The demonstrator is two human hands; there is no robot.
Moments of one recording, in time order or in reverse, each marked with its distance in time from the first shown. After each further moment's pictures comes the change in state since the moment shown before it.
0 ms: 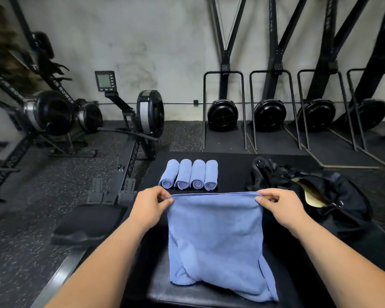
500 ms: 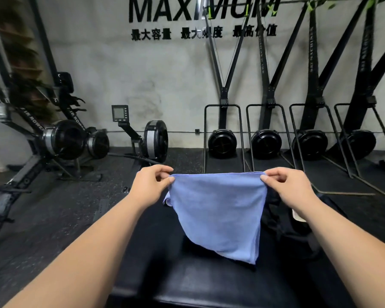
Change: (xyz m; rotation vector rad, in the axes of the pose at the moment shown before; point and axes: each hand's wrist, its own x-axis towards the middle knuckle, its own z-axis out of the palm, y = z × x) left_hand -0.014 0.102 -0.113 -0.134 0.131 0.144; right_hand -0.021 -0.114 -0.082 -0.043 0.180 -0.234
